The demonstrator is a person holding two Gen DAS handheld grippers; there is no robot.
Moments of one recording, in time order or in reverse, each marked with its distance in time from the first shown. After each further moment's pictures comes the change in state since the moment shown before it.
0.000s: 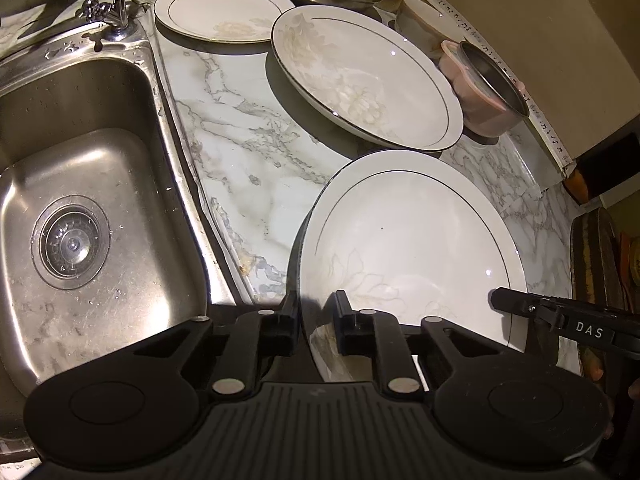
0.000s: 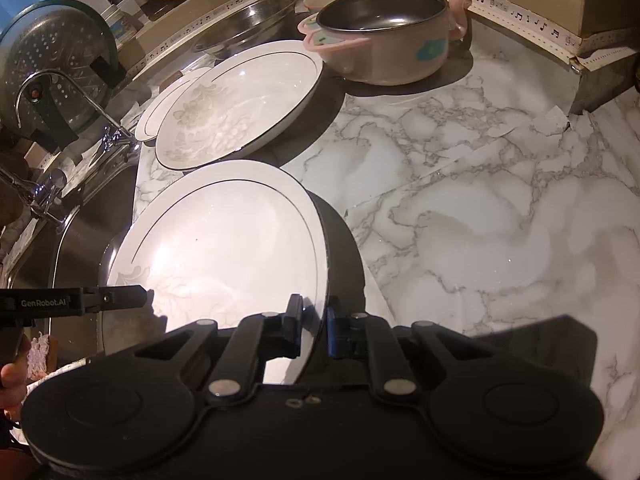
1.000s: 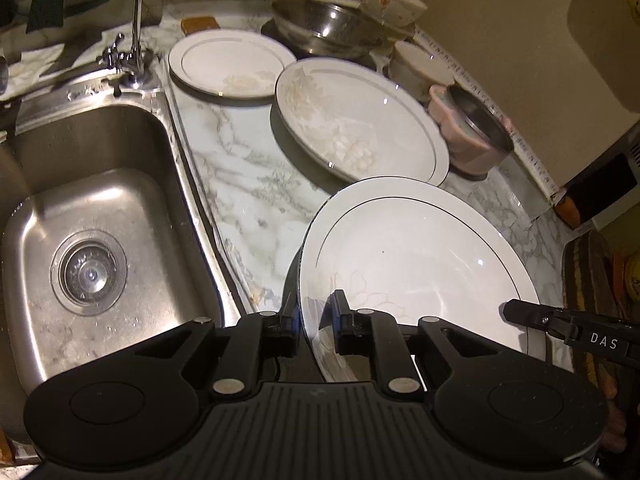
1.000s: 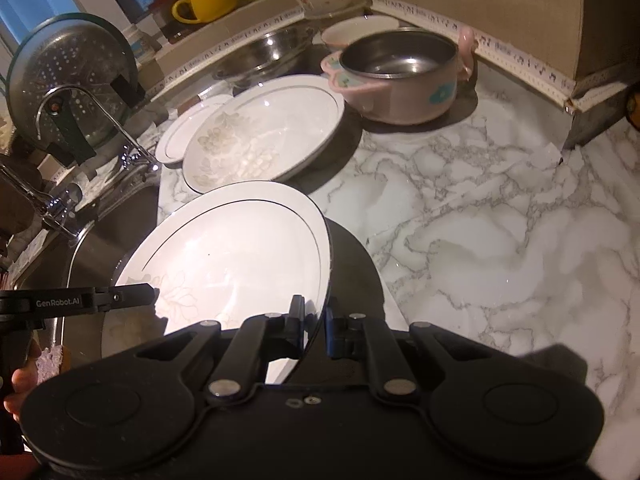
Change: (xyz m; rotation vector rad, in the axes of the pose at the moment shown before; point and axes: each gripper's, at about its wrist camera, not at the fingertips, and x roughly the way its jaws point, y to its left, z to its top) left arm -0.035 -0.005 0.000 0.011 -0.132 0.016; right arm -0.029 0.024 0.003 -0.028 -0.085 -0.008
